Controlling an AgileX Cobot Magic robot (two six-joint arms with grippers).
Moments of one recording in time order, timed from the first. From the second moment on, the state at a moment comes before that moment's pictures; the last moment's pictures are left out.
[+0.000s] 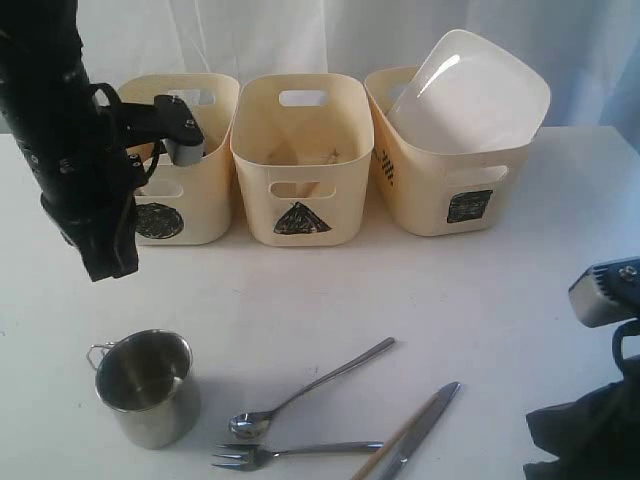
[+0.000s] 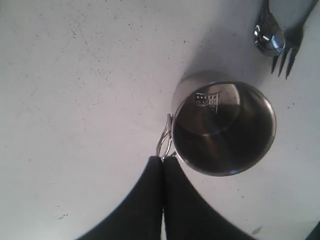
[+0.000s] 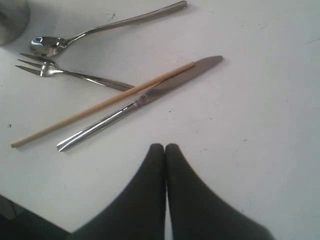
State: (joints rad) left arm -0.49 1.63 -1.40 -0.07 1.32 0.72; right arm 0.61 0.74 -0.46 0.09 0.71 0.20
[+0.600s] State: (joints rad) left arm -0.49 1.63 -1.38 -0.13 1.32 0.49; right arm 0.61 0.74 -0.46 0.09 0.73 0.20
